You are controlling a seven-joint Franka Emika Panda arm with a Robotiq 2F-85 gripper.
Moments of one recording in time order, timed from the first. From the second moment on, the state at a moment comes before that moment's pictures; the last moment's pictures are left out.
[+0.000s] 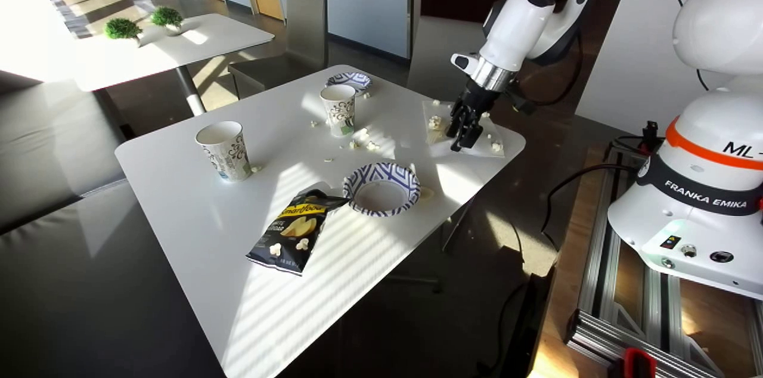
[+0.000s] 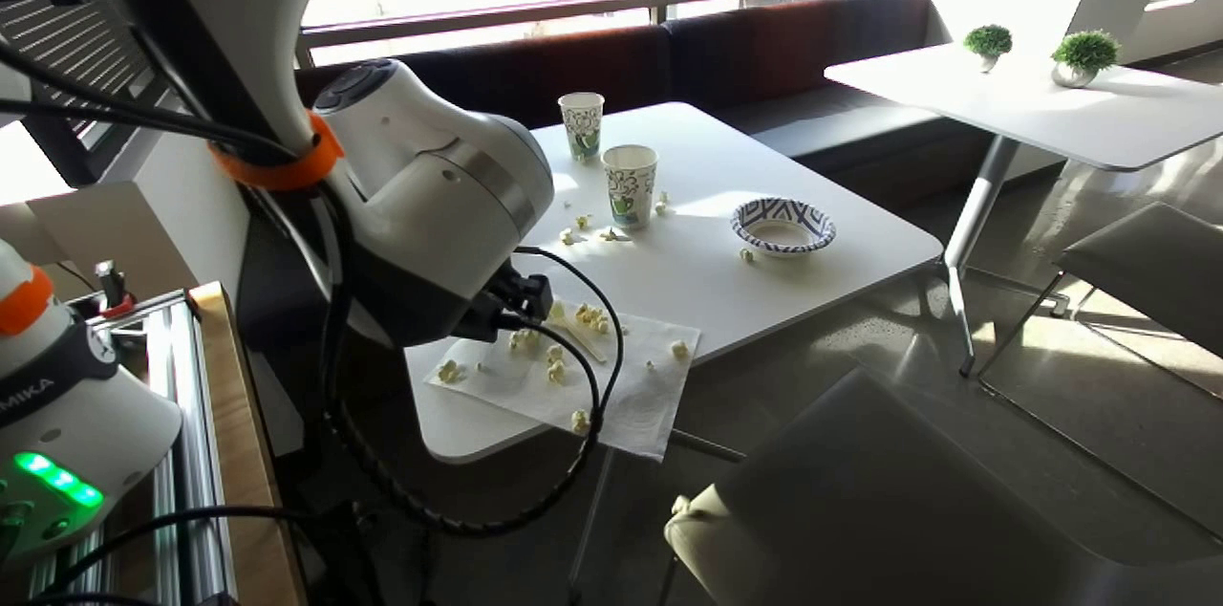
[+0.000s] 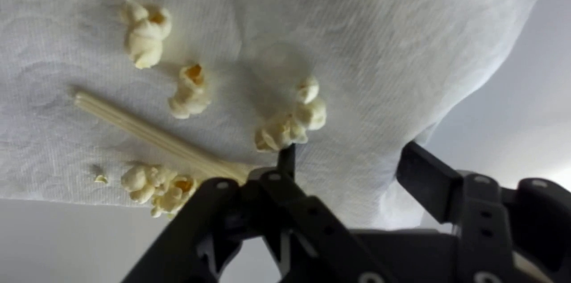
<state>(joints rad) -0.95 0.48 0.45 -2.40 -2.46 3.27 1.26</state>
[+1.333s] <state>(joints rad) -0.61 0.49 0.37 -2.32 -2.36 3.28 1.26</state>
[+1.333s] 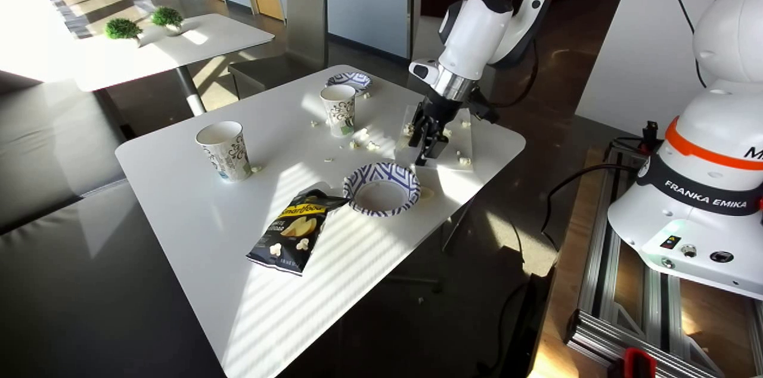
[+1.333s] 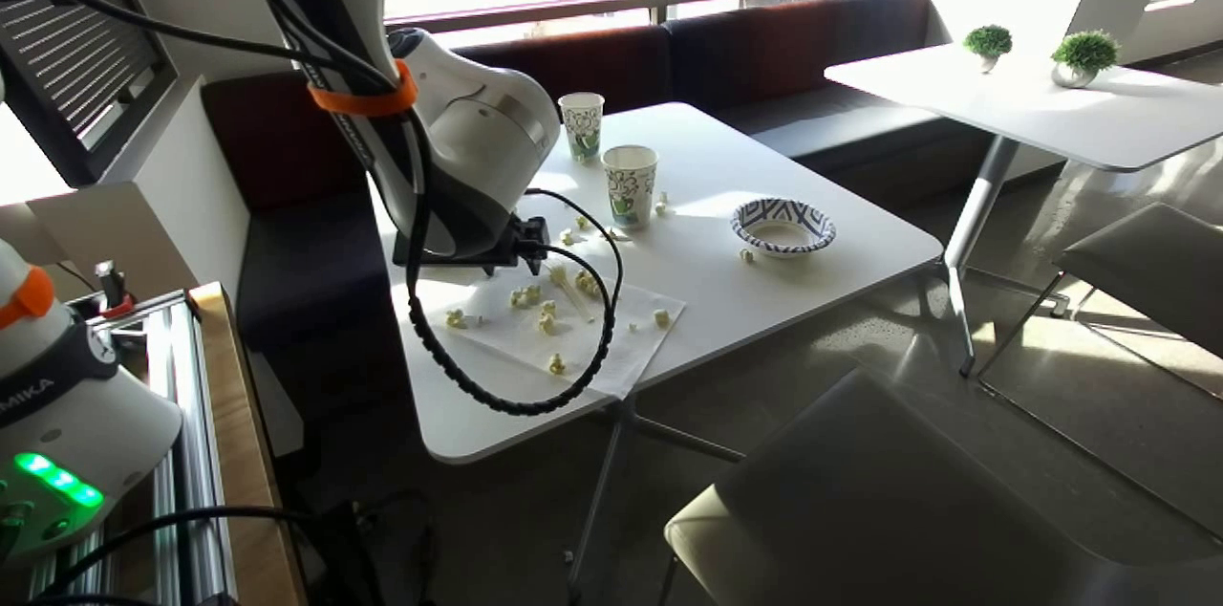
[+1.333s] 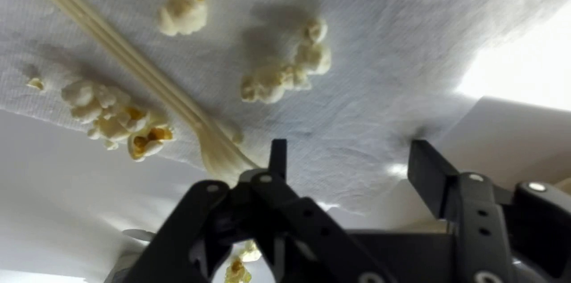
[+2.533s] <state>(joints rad) -0.35 0.26 -0.25 -2.58 -2.52 3.47 0.82</state>
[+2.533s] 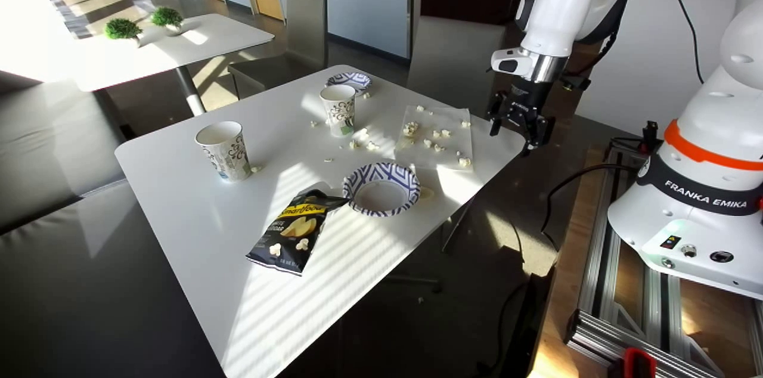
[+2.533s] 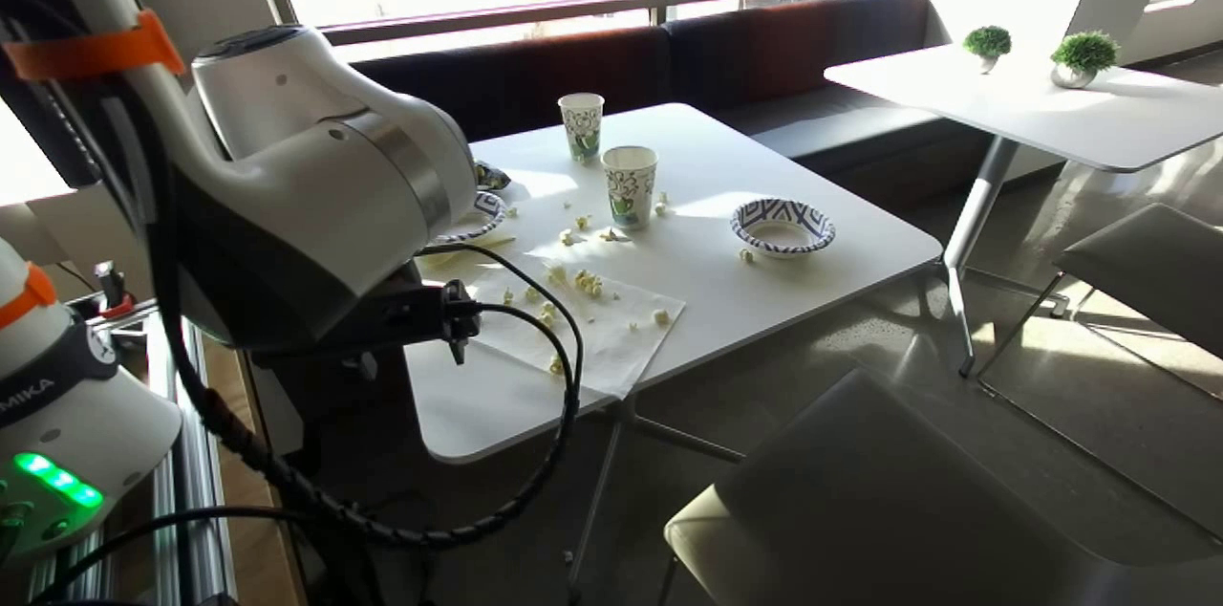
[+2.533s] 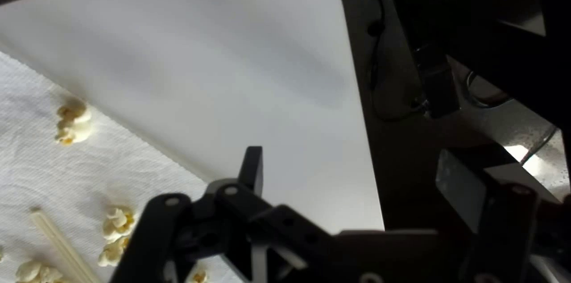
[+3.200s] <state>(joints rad) -0.32 0.29 -0.26 -2.56 -2.52 3.47 0.82</state>
